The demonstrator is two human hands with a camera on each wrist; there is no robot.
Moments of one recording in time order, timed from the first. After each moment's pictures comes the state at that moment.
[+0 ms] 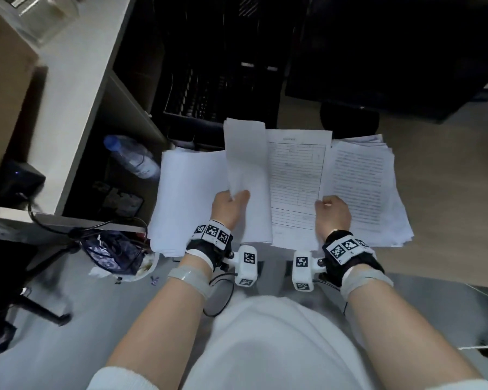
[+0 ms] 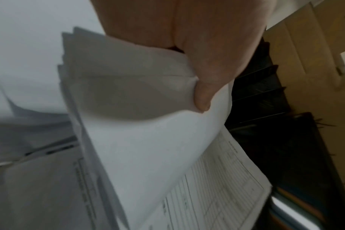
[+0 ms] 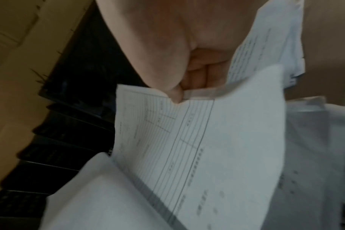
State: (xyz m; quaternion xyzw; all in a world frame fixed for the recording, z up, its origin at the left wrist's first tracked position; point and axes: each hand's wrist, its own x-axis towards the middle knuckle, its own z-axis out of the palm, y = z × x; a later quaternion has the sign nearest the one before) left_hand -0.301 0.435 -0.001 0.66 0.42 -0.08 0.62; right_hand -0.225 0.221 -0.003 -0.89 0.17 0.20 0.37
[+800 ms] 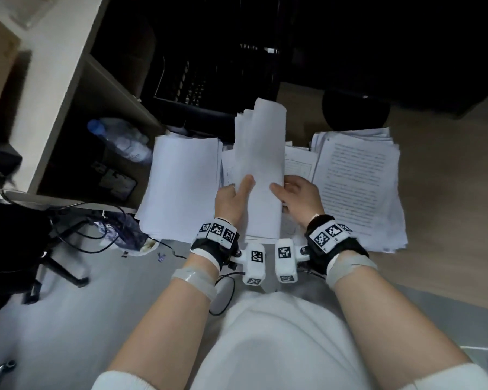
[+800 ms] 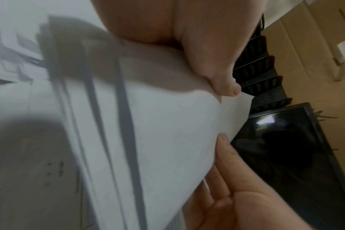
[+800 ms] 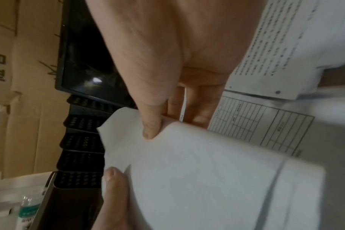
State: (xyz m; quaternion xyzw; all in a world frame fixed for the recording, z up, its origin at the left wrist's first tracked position) left_hand -0.270 0.348 0.019 0.68 0.48 -0.01 0.56; right_hand -0.186 0.215 -0.002 -0.73 0.07 0.36 0.58
